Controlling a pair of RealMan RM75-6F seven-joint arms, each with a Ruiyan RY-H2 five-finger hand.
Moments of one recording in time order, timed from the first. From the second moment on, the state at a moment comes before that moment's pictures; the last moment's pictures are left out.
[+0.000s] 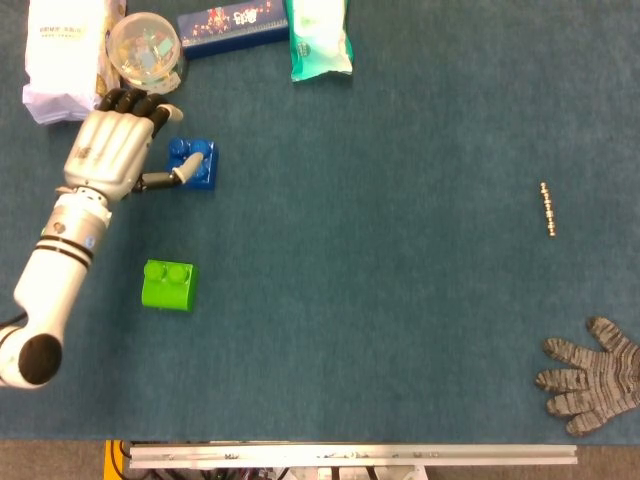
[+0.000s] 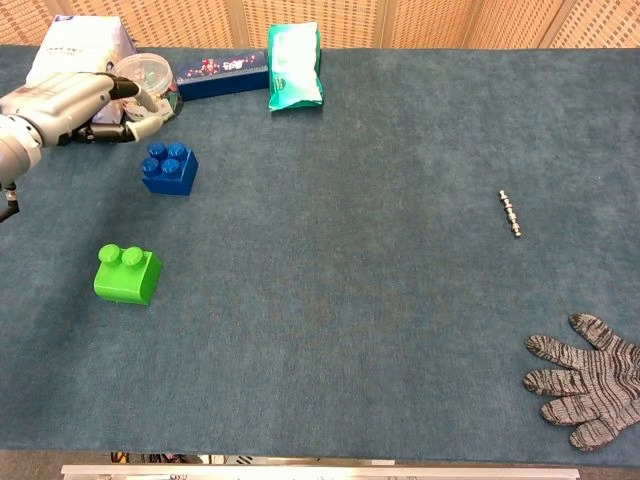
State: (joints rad) left arm -0.63 -1.35 -0.20 -1.53 1.02 0.91 0.40; right arm 0.10 -1.01 0.09 -1.53 -1.53 1.51 0.11
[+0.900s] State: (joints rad) left arm -0.77 -1.53 -0.15 -1.35 0.84 0.87 0.56; right arm 0.07 -1.02 0.08 -1.50 -1.51 1.52 0.15
